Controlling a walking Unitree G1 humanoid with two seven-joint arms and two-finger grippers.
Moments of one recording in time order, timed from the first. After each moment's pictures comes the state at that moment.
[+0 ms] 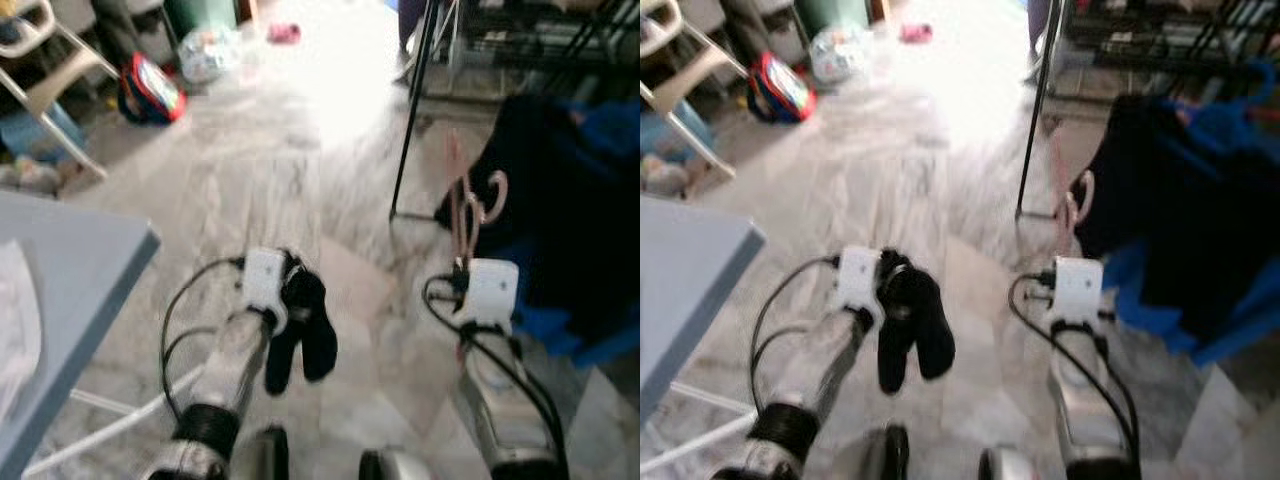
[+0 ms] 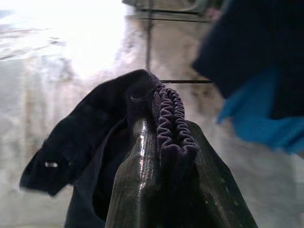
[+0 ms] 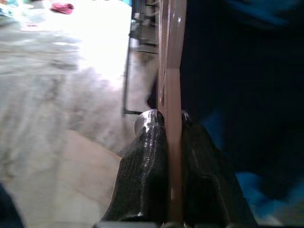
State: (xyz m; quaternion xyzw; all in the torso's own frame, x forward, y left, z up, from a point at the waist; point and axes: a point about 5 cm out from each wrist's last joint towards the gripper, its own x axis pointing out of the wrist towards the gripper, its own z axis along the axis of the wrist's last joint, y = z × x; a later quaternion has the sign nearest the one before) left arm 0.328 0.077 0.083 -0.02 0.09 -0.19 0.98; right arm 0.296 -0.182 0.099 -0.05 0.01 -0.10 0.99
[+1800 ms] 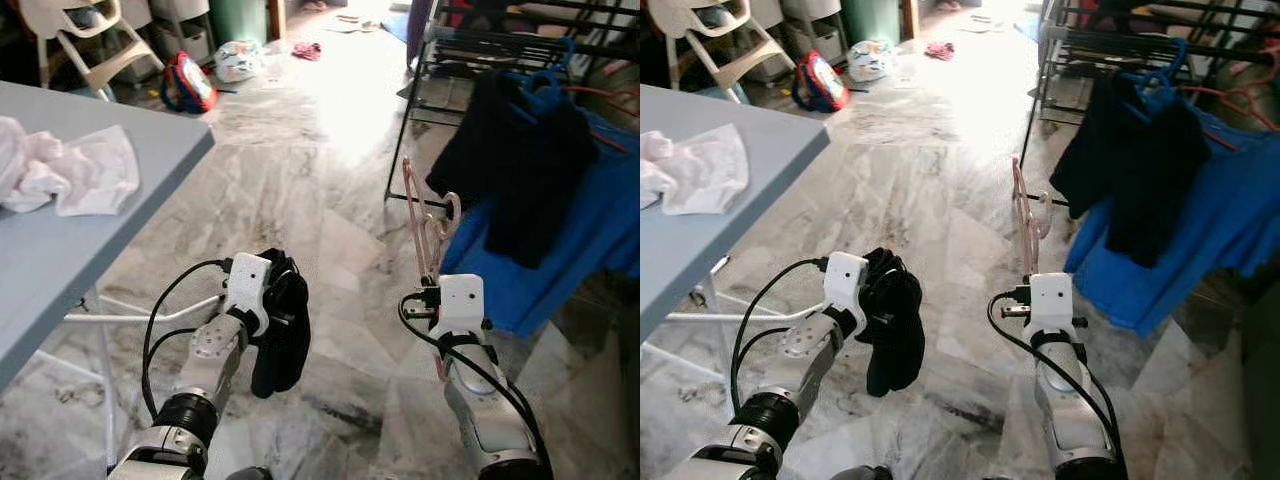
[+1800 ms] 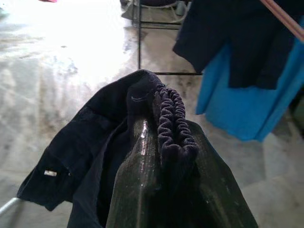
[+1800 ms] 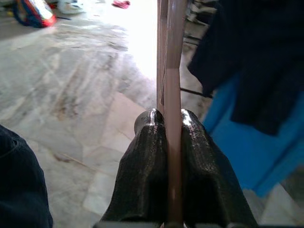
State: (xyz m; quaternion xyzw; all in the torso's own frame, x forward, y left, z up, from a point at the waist) left arm 0.334 0.120 0.067 -0.02 0.08 -0.20 0.98; right arm 0.294 -0.154 0.073 -0.05 0.05 -0.01 1.00
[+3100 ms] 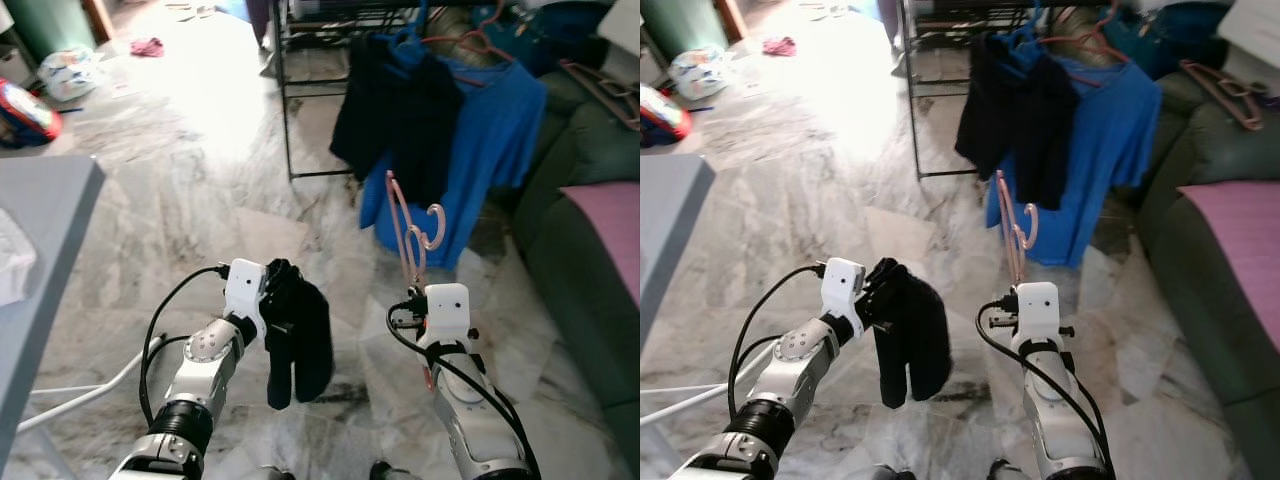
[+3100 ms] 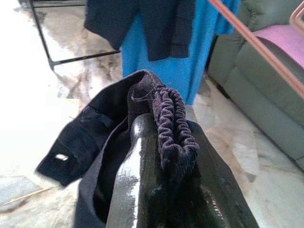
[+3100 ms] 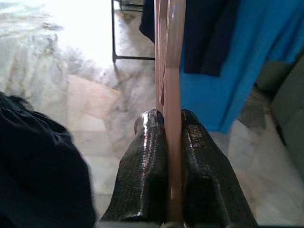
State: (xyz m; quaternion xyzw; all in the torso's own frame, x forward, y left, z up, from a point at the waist) left arm 0.326 0.114 0.064 -0.03 0.09 -0.26 0.96; right arm 0.289 -0.146 0.067 -0.05 0.07 0.01 1.00
